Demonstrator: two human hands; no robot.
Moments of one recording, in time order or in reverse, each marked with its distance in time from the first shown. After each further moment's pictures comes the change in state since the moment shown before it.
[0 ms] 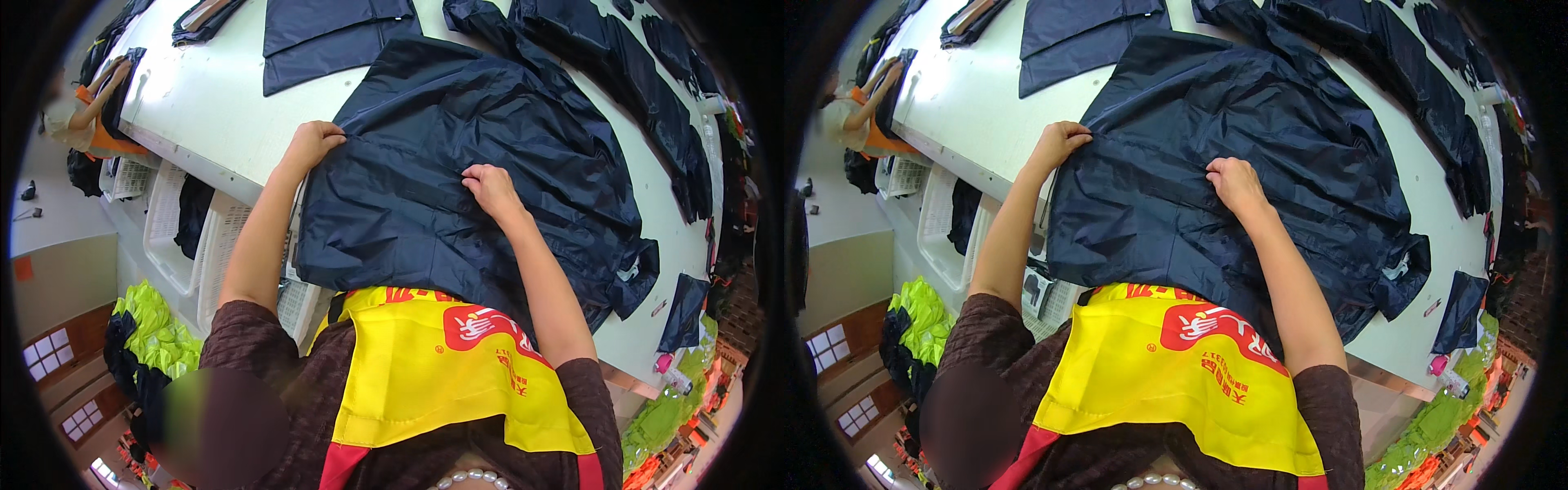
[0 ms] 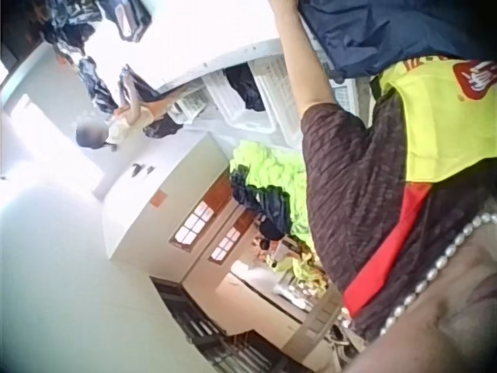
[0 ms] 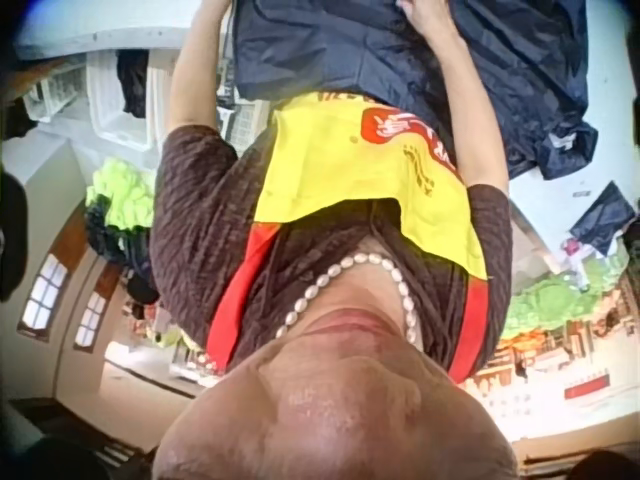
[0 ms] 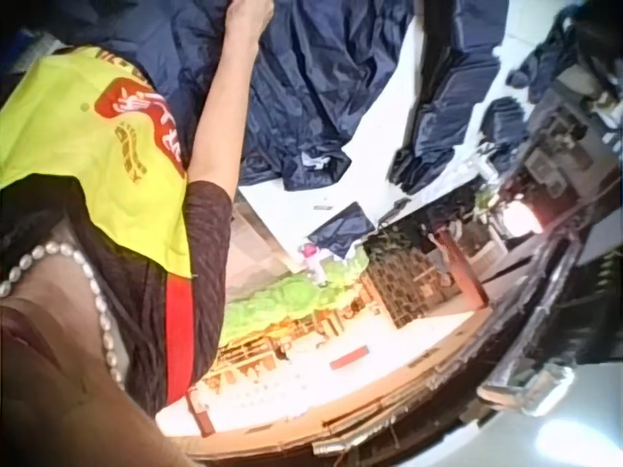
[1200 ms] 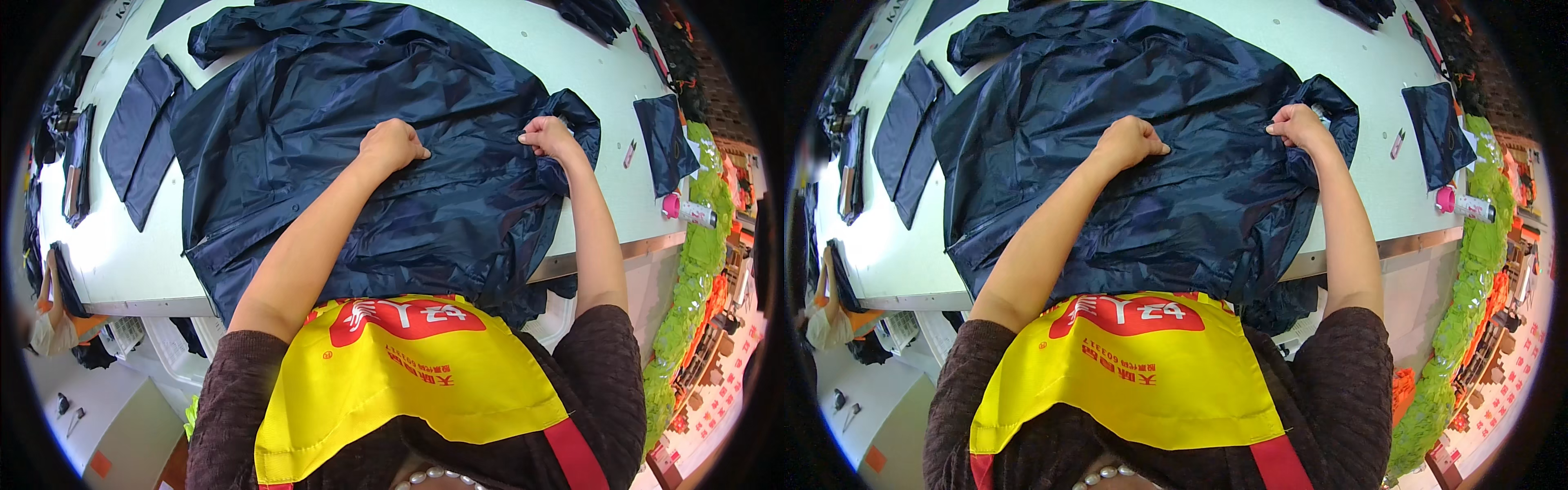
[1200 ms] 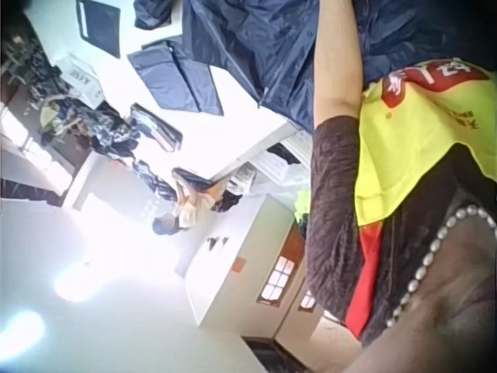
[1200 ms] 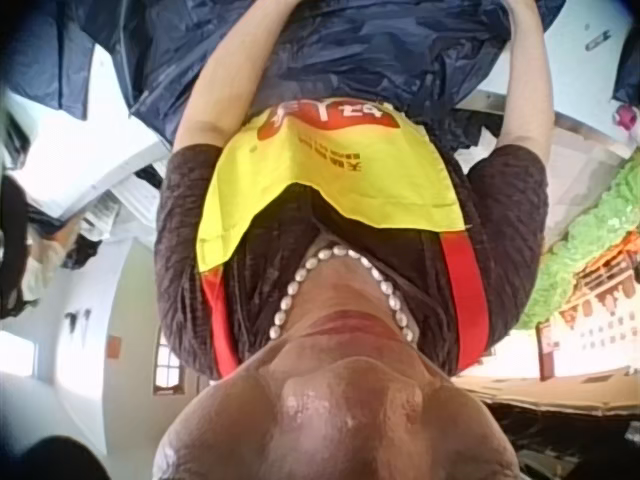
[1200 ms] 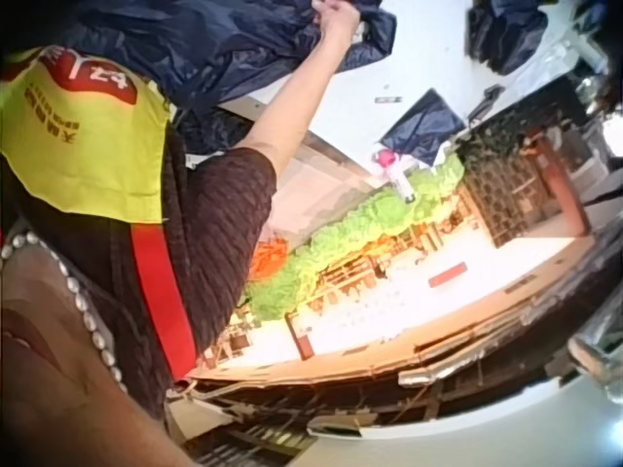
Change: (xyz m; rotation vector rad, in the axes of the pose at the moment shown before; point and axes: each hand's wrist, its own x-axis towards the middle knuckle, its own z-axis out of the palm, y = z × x) left_hand 0.017 0.327 0.254 0.143 -0.726 0.161; right_hand -0.205 0.246 -0.180 0.354 0.144 0.939
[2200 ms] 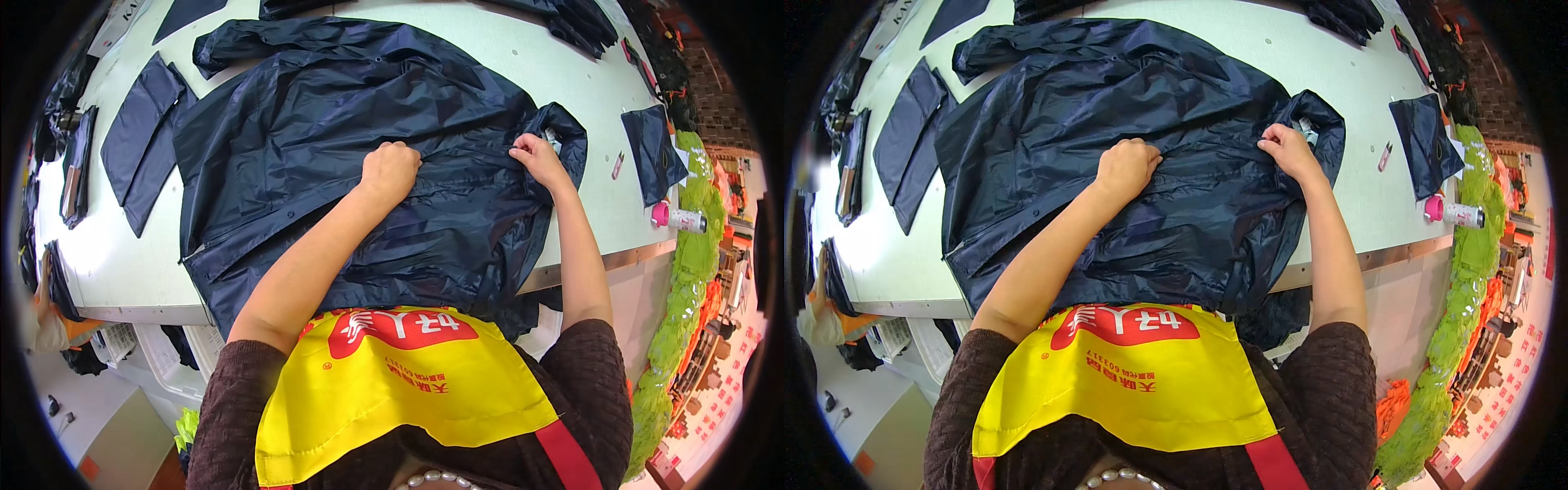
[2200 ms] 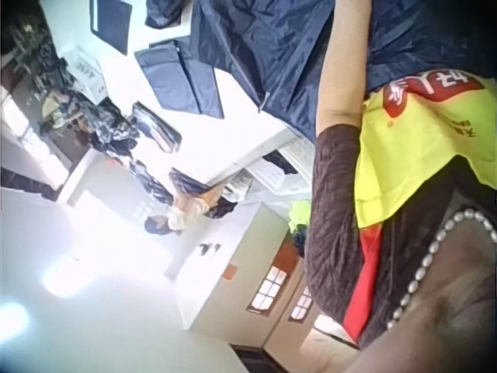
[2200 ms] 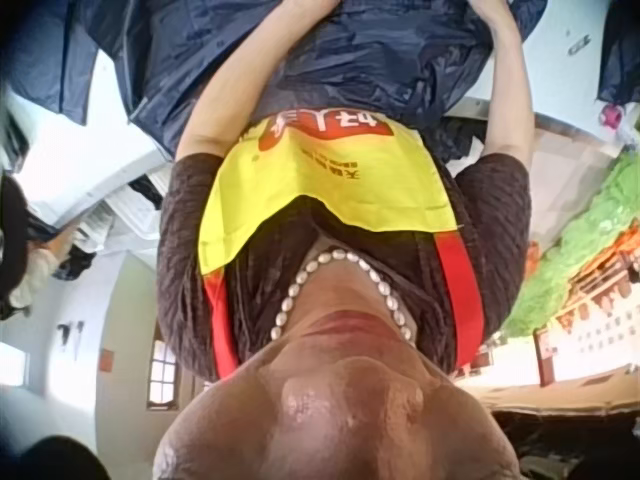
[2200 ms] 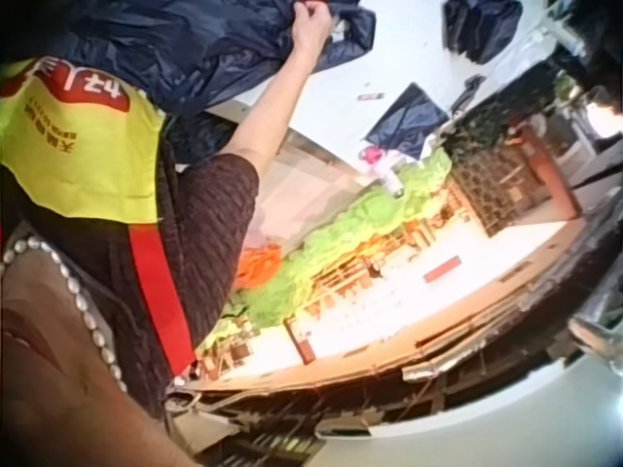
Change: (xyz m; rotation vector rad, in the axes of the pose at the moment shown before) left_hand -0.014 -0.006 0.027 0.361 0.403 0.386; right_hand -0.005 0.025 0.009 -0.047 0.137 -0.369
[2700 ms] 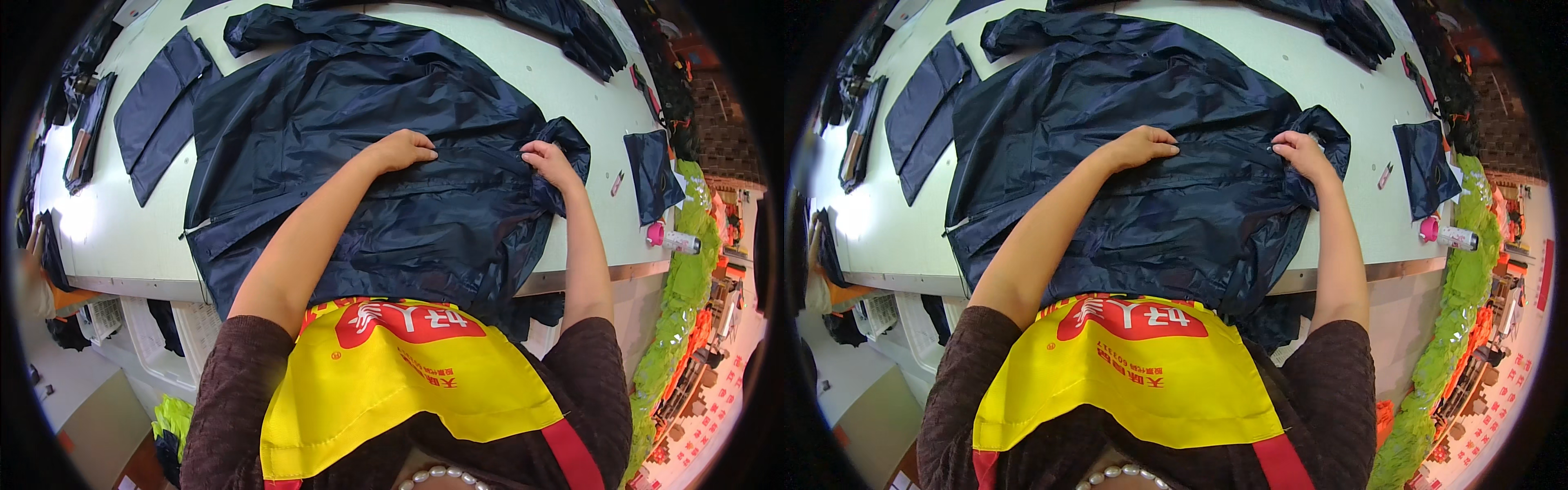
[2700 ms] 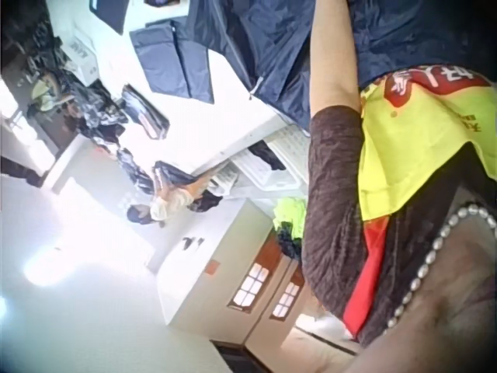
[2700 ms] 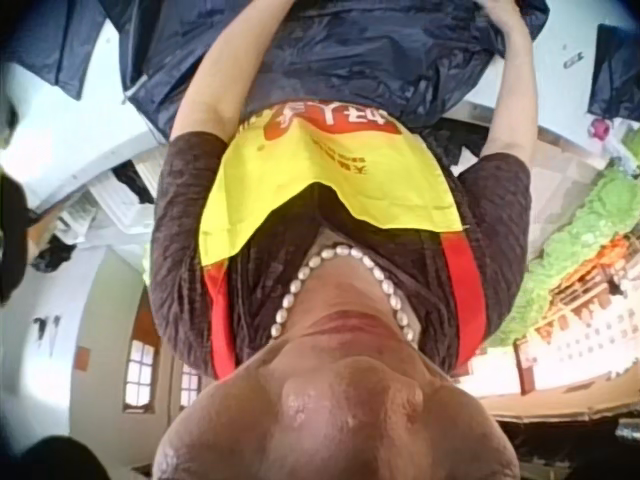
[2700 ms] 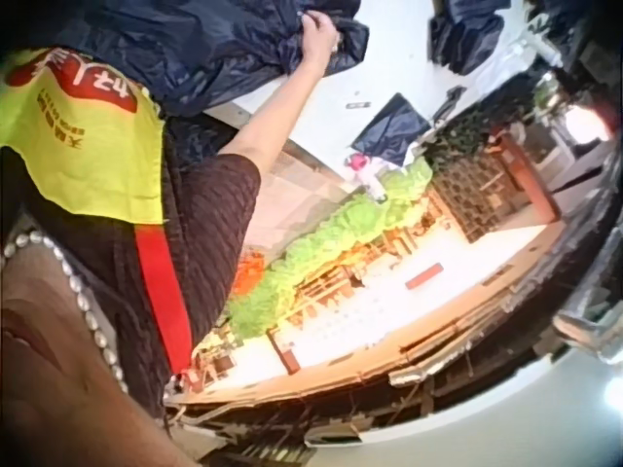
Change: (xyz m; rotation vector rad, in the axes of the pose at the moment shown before) left_hand 0.022 -0.044 0.006 -0.828 -0.363 -0.135; right_hand 0.003 -0.011 -0.019 0.039 -0.140 -0.011
